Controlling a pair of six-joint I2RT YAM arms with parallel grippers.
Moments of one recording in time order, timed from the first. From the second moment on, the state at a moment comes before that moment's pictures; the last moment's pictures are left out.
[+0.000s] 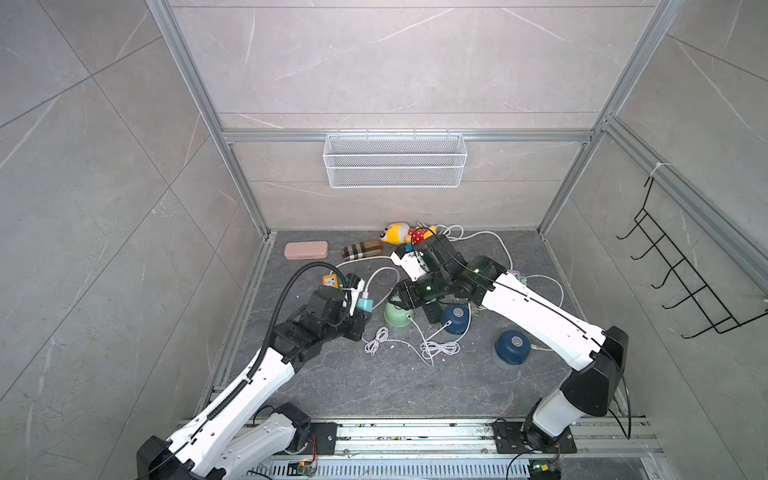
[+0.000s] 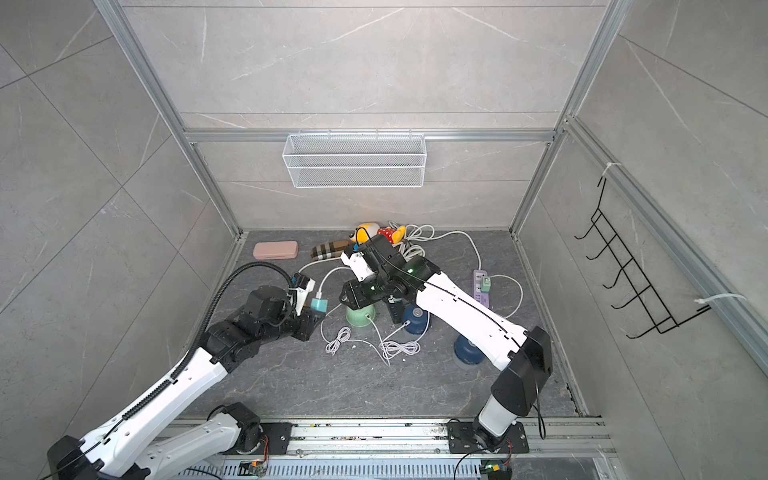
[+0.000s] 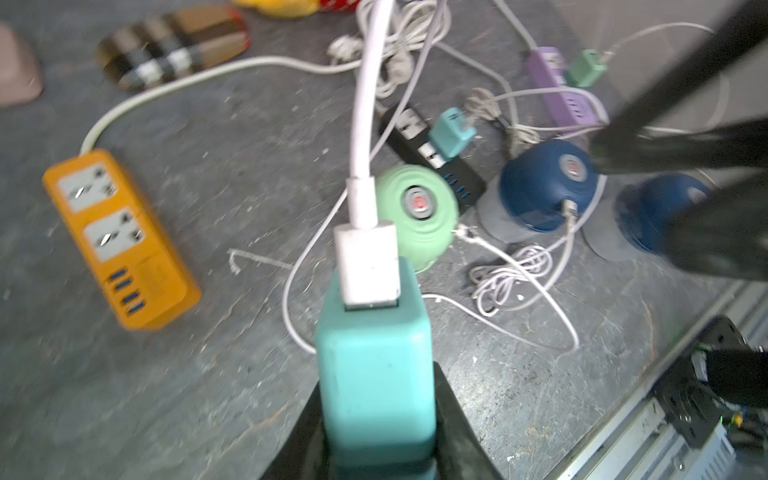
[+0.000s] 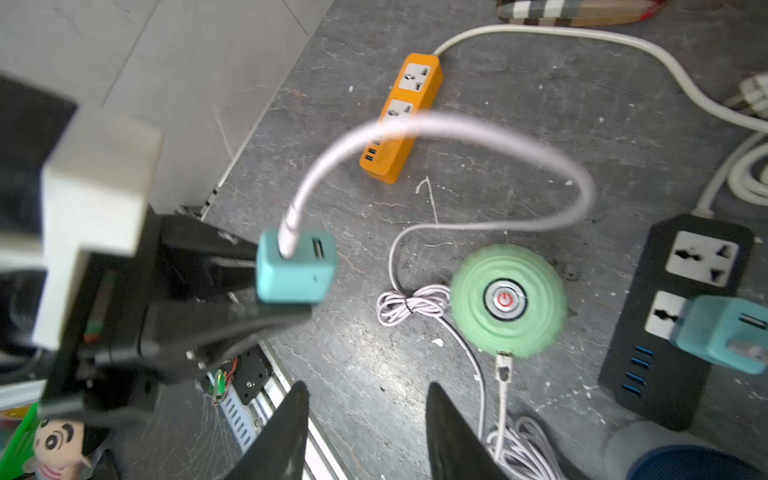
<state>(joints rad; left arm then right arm) -0.63 0.93 0.84 -0.56 0.13 -0.15 0.79 1.65 1.66 -0.83 -0.34 0.30</state>
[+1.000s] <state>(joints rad) -0.57 1.05 0.96 -0.62 0.67 0.20 0.67 1.53 1.55 -0.84 -0.75 -0.18</state>
